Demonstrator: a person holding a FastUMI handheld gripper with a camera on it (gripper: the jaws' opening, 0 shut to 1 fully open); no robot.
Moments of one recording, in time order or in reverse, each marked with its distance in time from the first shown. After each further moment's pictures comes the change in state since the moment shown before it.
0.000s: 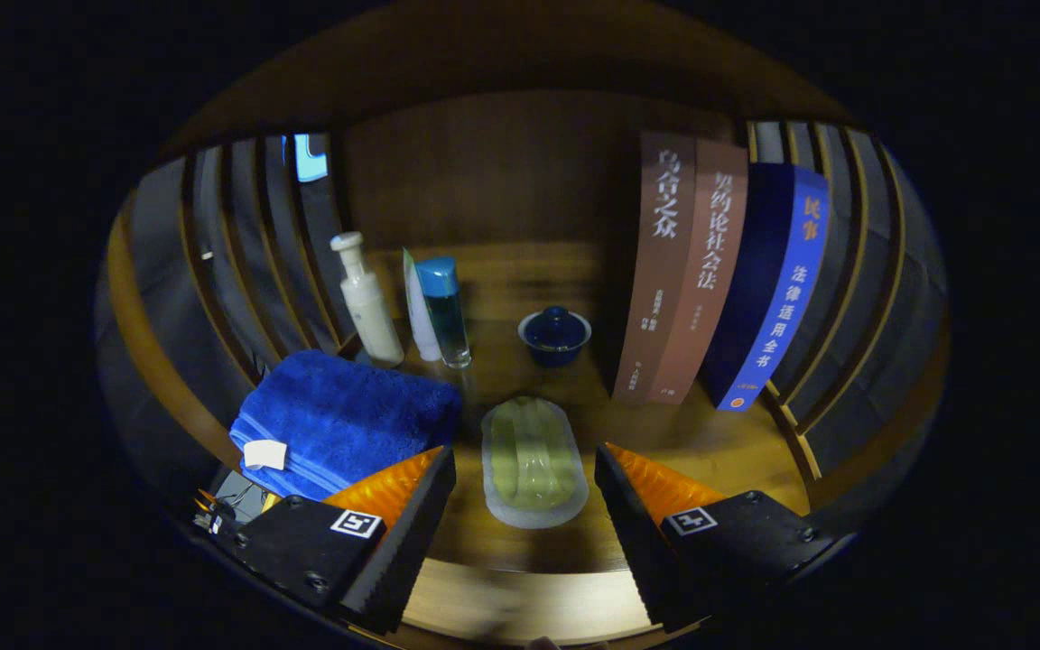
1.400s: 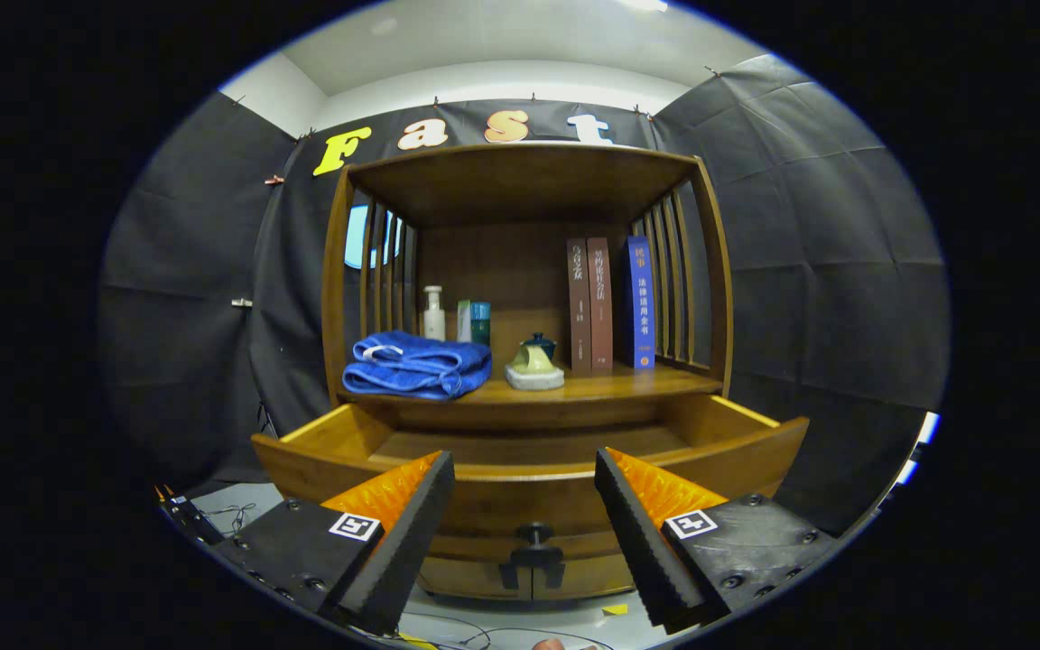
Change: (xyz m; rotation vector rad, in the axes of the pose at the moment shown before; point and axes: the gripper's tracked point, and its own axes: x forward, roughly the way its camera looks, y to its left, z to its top) arm -0.201 0.033 -0.205 0.004 -0.466 -0.076
